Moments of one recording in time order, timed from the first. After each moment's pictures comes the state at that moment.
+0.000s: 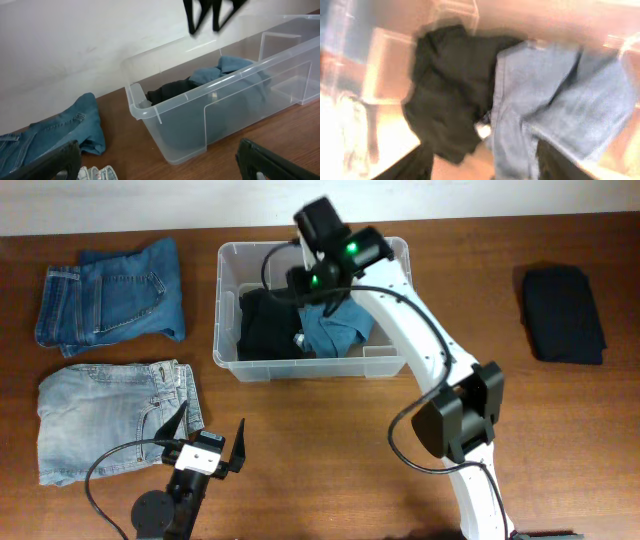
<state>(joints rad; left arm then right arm) -0.02 0.02 0.01 -0.05 0.25 0.30 0.51 2.31 2.43 -1.21 -0.13 0.30</state>
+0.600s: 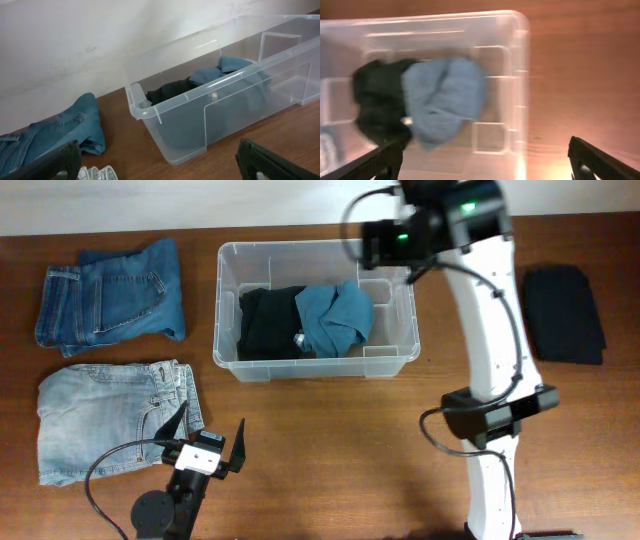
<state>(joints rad) -0.02 0.02 0.01 -0.05 0.25 0.30 0.28 2.30 2.88 -1.68 0.01 0.30</state>
